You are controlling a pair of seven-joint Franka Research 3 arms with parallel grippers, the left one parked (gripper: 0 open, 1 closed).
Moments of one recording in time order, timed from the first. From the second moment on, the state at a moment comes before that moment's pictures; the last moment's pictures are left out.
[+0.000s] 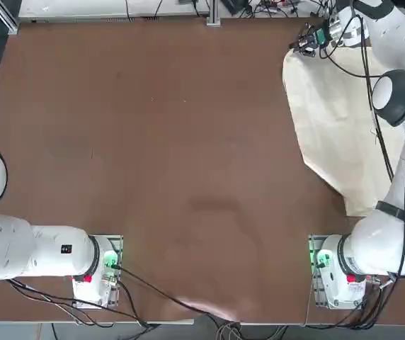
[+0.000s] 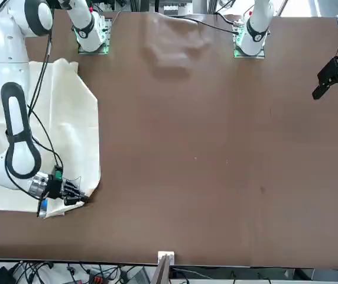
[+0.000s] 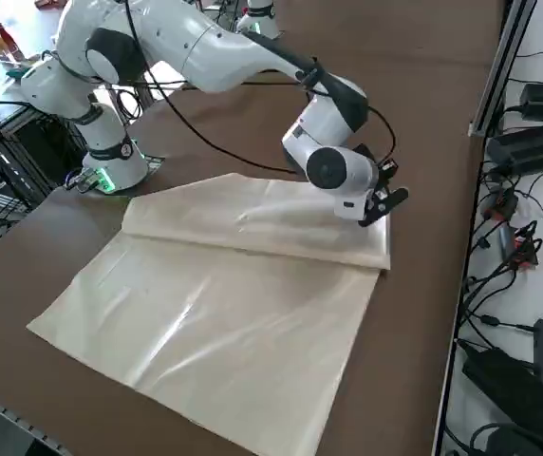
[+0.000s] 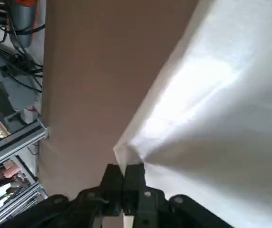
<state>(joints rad) -0.14 0.93 0.10 -1.29 0.93 2.14 0.16</state>
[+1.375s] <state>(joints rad) -0.04 1.02 0.11 -1.21 1.15 2.13 0.16</state>
